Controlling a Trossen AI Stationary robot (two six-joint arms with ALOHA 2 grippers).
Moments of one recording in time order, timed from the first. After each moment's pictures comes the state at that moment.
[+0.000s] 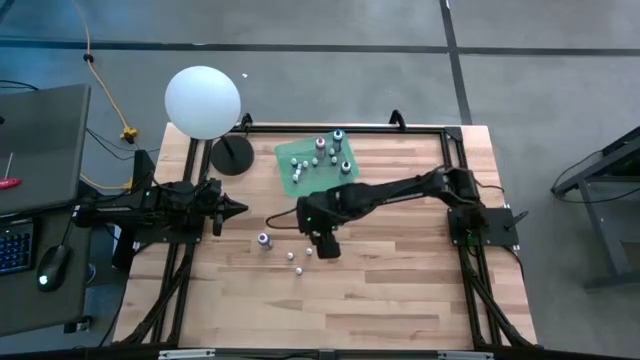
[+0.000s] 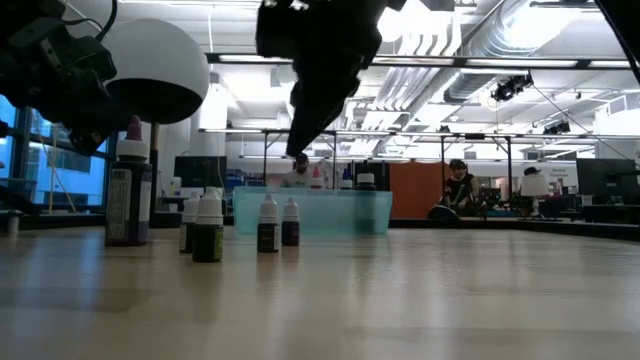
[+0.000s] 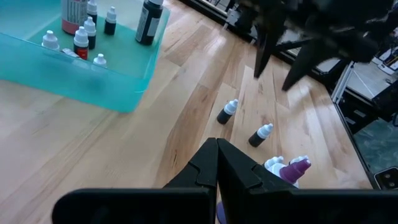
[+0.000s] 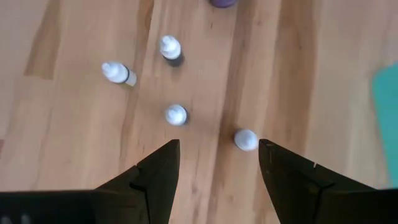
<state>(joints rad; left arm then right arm) 0.00 0.01 0.17 -0.47 -0.10 -0.48 0.07 2.06 1.74 -0.79 -0.07 -0.04</state>
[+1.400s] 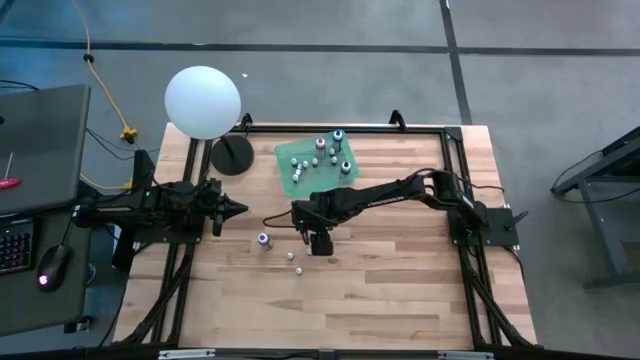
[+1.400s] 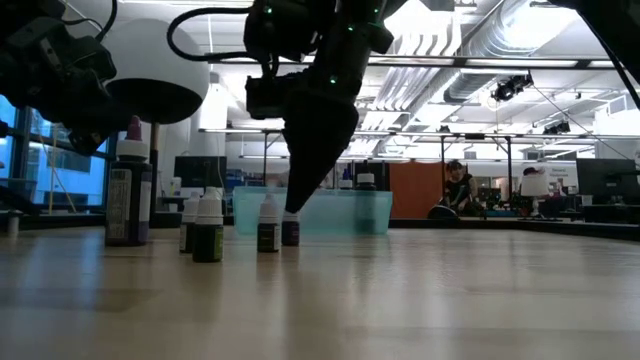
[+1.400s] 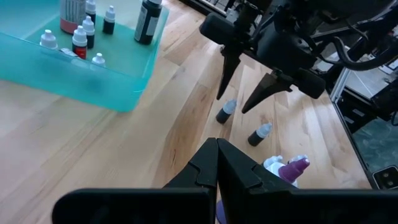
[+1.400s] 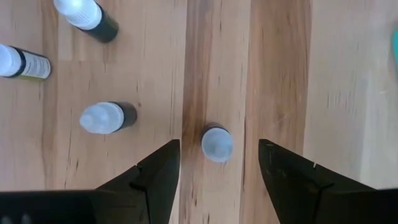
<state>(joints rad) 0.00 0.01 0.17 -0.47 -0.09 -0.48 0.04 2.19 1.74 -0.75 0.00 0.02</state>
